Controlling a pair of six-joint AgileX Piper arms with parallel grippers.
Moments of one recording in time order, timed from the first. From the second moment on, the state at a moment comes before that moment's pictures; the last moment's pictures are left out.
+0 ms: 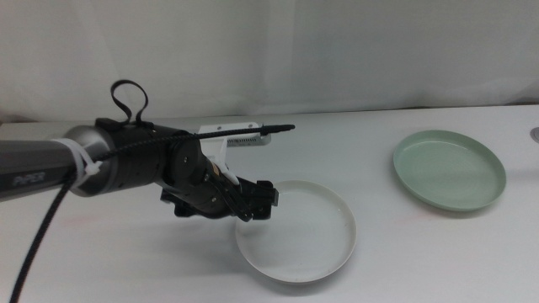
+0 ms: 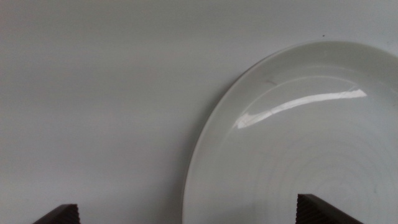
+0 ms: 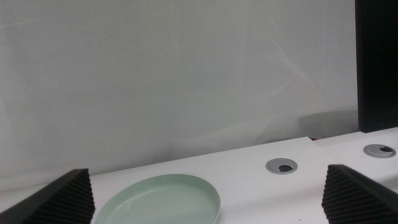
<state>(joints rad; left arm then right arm) -0.49 1.87 -1.11 -0.14 0.46 -0.23 -0.03 0.09 0.00 0.01 -0.02 0.08</state>
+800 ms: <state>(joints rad) 0.03 0.87 -0.74 0.03 0.25 -0.07 -0.03 0.09 0.00 0.01 -0.02 0.09</state>
